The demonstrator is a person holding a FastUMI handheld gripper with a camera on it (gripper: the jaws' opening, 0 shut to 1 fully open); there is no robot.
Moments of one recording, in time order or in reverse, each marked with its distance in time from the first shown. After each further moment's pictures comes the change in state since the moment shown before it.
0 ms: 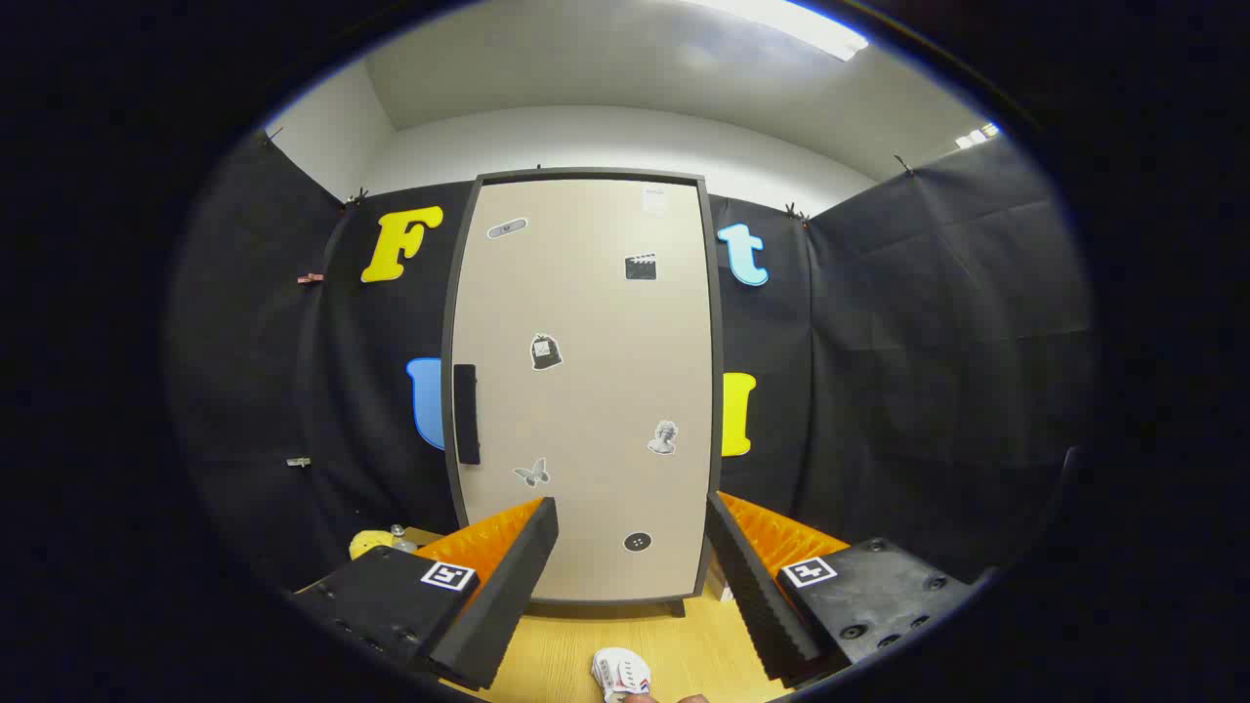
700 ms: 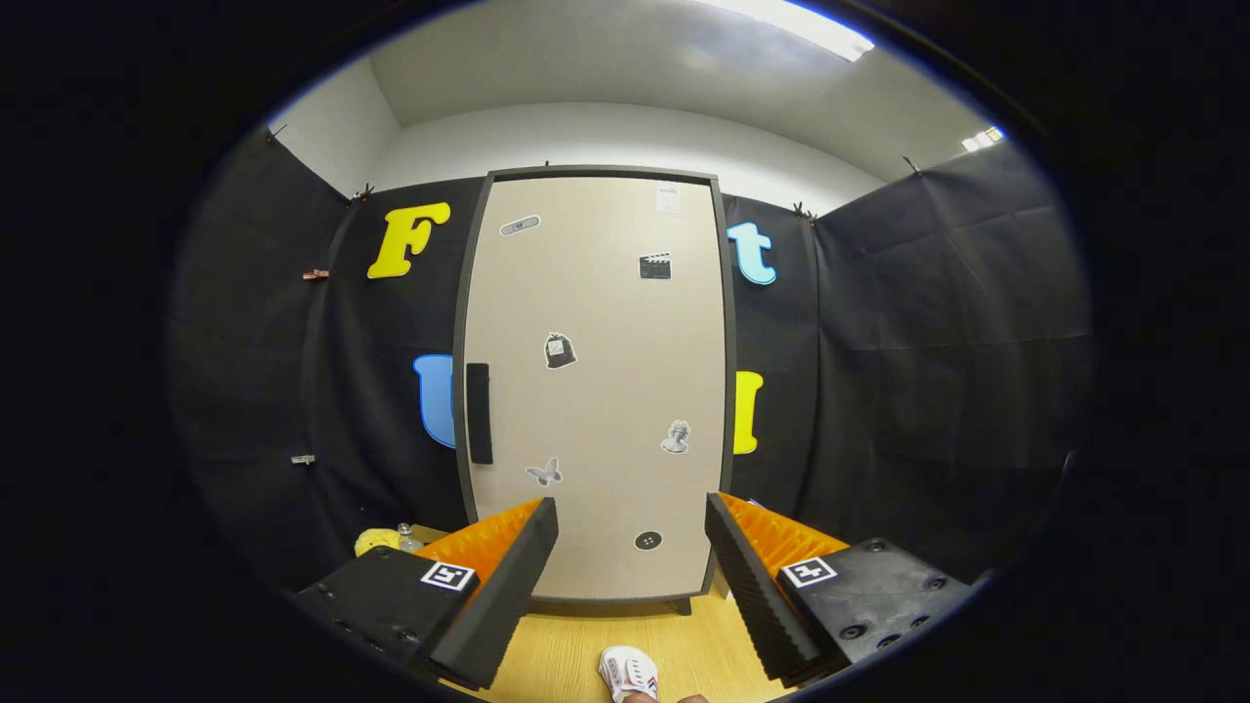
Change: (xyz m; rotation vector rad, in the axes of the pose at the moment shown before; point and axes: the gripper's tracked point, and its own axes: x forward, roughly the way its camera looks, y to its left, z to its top) arm 0.002 0.013 -0.002 -0.002 0.016 0.013
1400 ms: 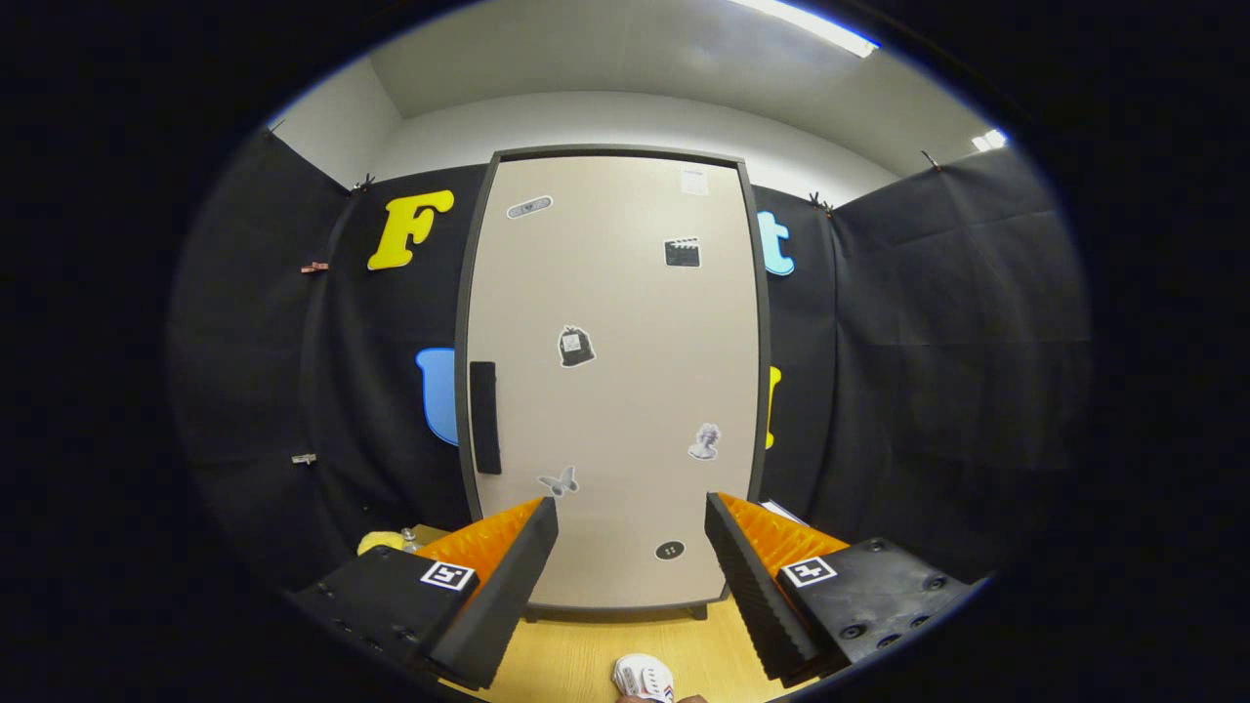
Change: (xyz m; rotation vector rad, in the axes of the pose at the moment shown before) arm 0.051 0.037 0.011 0.006 0.013 0.035
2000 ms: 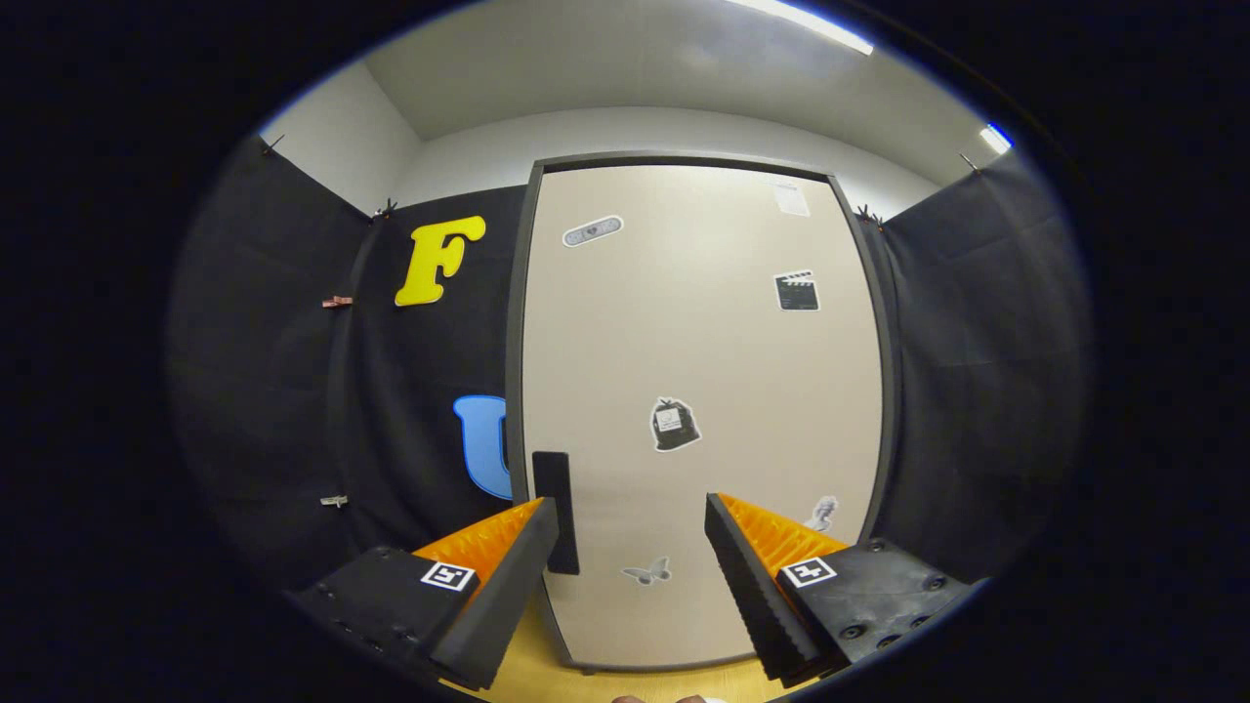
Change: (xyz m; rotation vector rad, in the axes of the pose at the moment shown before) arm 0.093 0.090 0.043 0.028 -0.065 0.120
